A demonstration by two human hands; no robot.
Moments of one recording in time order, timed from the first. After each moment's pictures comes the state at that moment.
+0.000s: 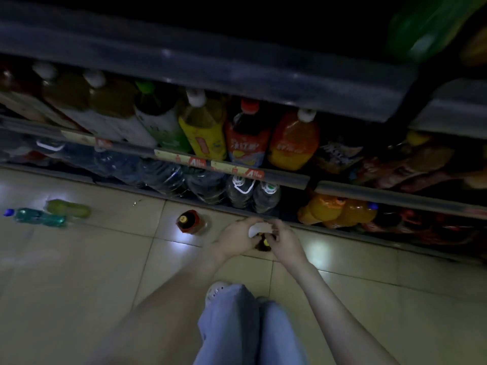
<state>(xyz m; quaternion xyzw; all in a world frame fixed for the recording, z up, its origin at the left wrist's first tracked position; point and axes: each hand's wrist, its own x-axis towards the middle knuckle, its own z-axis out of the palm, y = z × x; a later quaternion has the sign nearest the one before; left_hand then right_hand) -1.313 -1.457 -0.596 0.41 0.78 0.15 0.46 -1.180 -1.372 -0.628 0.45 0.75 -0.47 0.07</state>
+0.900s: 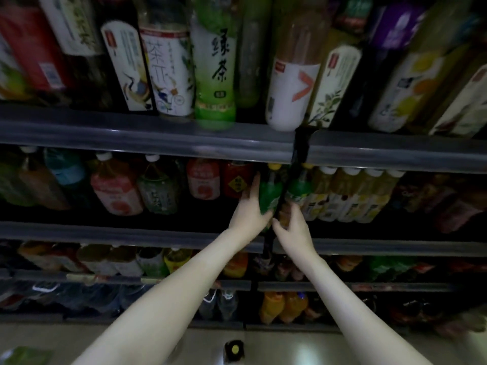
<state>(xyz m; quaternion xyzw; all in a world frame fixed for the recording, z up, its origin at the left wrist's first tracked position) -1.301 -1.296 -0.199 0.51 0.73 0.41 0.19 -1.171 -1.267 -0.203 0.42 0.76 -0.42 -0.28</state>
